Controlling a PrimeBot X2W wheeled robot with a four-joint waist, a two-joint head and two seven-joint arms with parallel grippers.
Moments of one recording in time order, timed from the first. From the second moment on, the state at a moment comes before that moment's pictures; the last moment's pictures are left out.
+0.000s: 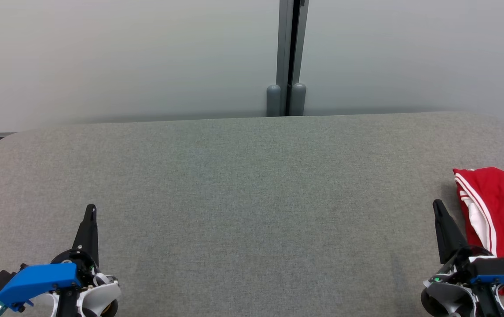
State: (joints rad) left arm -0.10 0.05 0.11 0.25 -1.62 -0.13 0.11; right arm -0.11 -0.05 -0.11 0.24 1.61 0.13 0.11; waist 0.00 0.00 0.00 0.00
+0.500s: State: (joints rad) left arm -0.10 0.05 0.11 0.25 -1.62 -0.13 0.11; right arm -0.11 -0.05 -0.11 0.24 1.61 0.13 0.11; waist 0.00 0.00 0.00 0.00
